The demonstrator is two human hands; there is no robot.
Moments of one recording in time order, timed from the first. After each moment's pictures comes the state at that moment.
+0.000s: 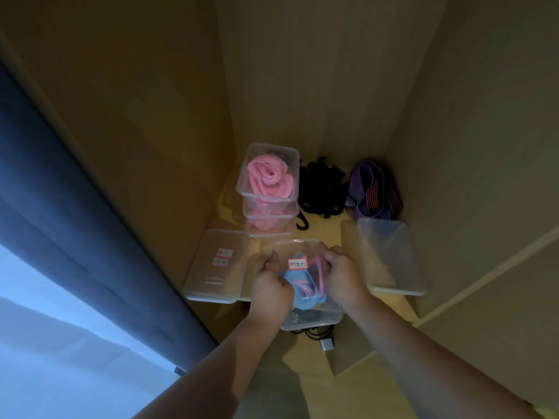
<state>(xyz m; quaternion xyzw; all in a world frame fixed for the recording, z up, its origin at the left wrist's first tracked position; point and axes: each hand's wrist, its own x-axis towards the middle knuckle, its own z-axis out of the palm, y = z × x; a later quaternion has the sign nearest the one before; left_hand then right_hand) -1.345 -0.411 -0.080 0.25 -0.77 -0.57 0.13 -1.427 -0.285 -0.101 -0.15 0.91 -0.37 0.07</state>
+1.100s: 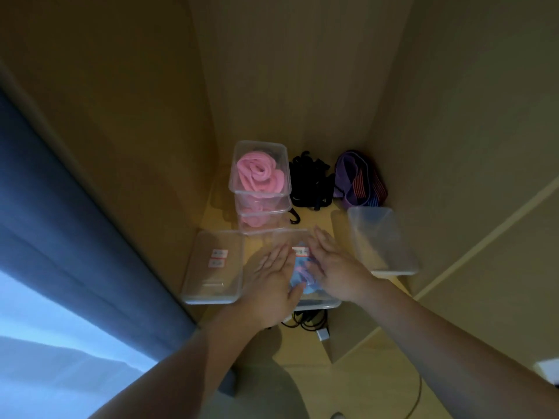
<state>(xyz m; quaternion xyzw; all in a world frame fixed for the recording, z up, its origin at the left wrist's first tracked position) -1.337 -0.447 -0.087 -0.08 -0.98 -0.17 -0.05 -1.417 -0.277 -0.079 -0.28 0.93 -0.16 0.16</state>
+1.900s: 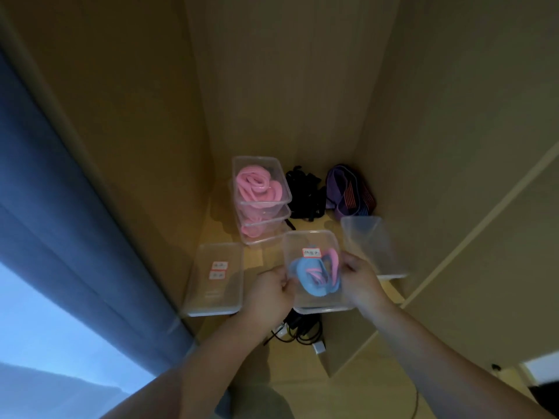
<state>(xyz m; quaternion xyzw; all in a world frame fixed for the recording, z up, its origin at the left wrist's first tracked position) -1.323 -0.440 -0.059 0.03 -0.87 -0.49 -0.02 -1.382 -0.266 -0.055 0.03 0.81 -0.58 0.13</state>
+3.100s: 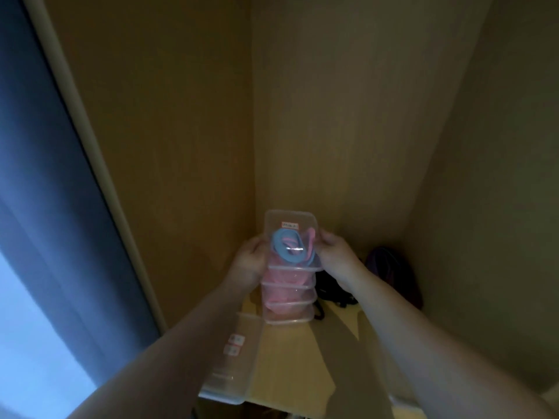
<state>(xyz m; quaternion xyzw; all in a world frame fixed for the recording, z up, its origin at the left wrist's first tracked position) -1.454 -0.524 0.040 0.19 -0.71 -0.65 0.20 -1.519 -0.371 0.063 -0.17 0.73 -0.64 0.17</state>
